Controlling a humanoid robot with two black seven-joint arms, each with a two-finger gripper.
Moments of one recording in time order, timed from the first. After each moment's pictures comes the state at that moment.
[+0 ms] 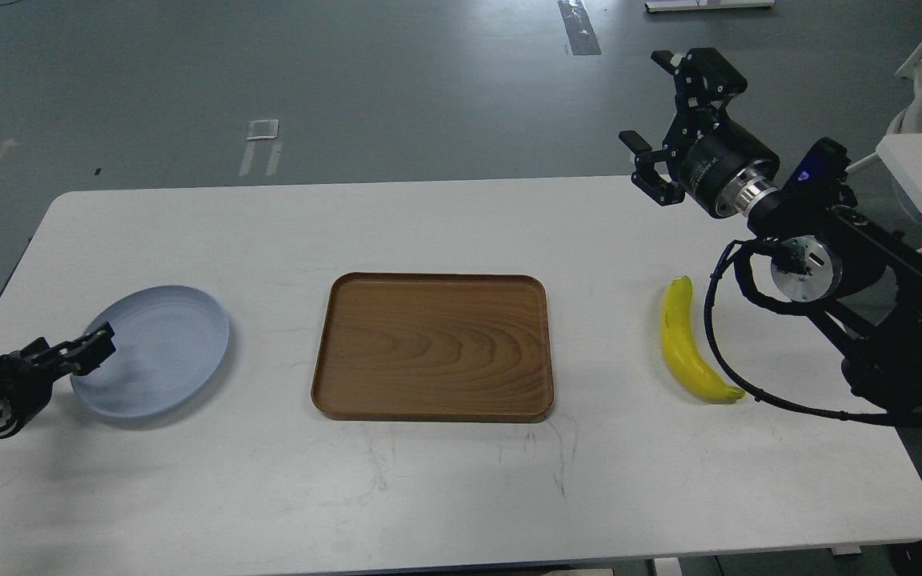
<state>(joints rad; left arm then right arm) -0.56 0.73 -0.10 -0.69 1.12 0.28 -0.33 0.73 -0.48 0.77 1.19 -0.30 -0.01 0.09</state>
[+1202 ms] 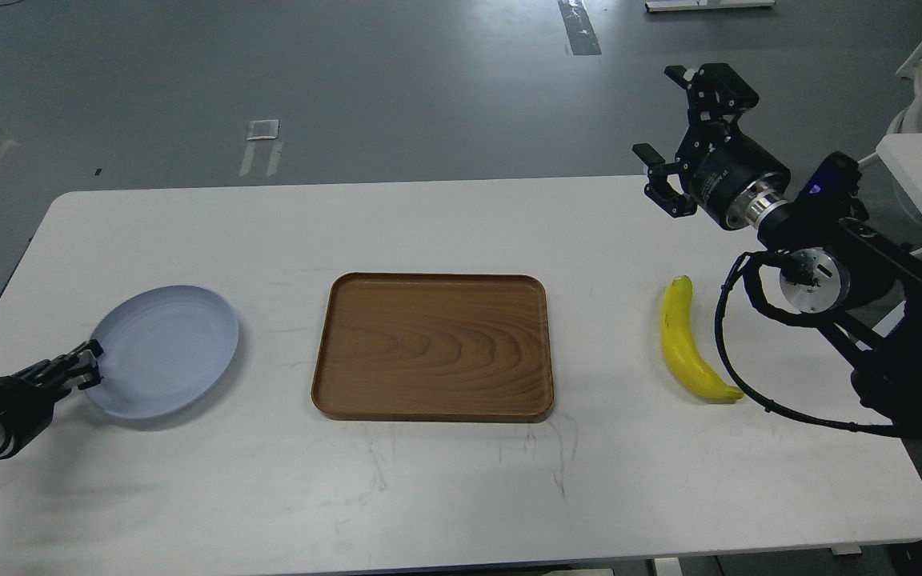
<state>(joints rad) -0.54 0.74 -0.07 -0.68 1.12 0.29 -0.44 0.69 -0.49 0.77 1.19 -0.30 -0.02 0.11</state>
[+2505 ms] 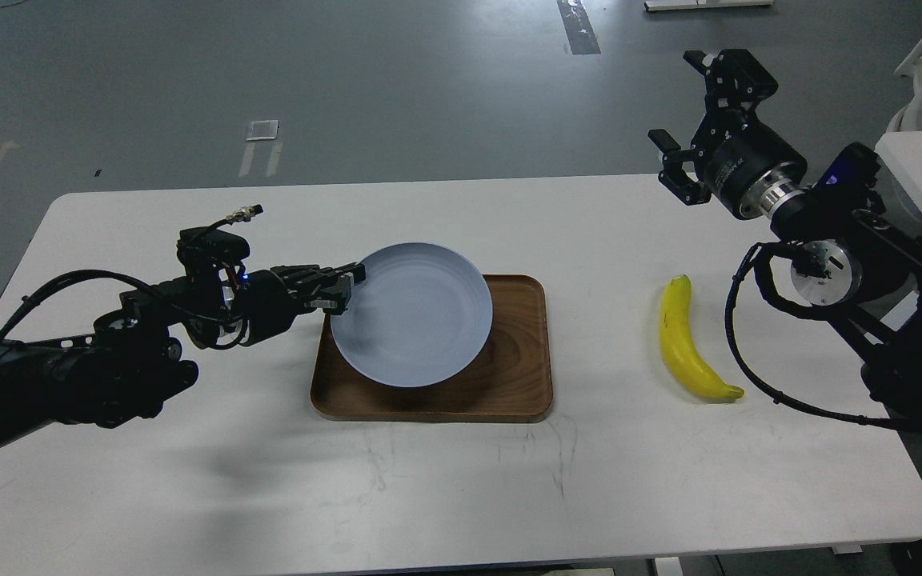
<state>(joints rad) -0.91 0.36 0.02 -0.75 1.35 0.14 -0.49 0.70 -0.51 0.79 1.19 -0.30 -0.04 0.11</state>
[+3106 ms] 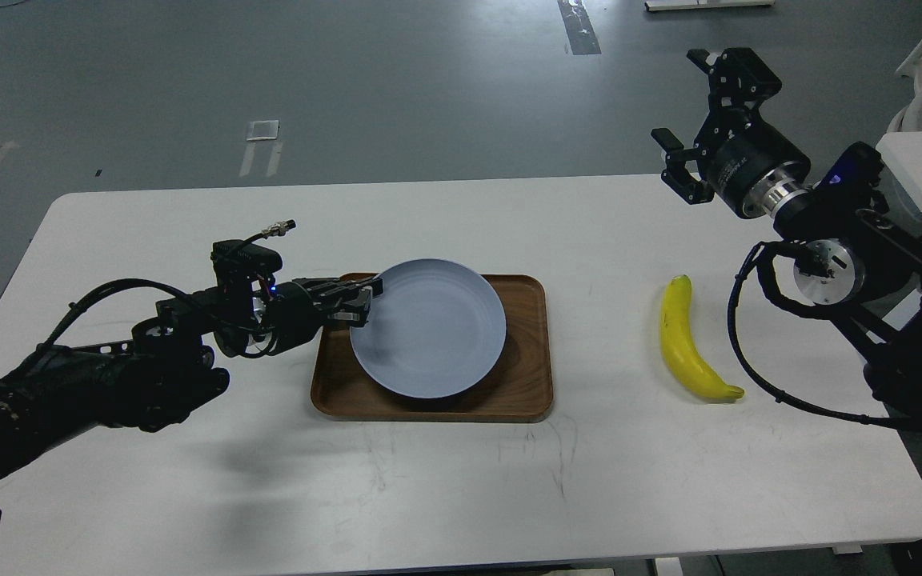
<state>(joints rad) -0.90 0.25 0.05 -0.64 1.34 0.14 -0.49 0.70 -0.52 0.79 1.19 -0.30 -0.04 0.12</state>
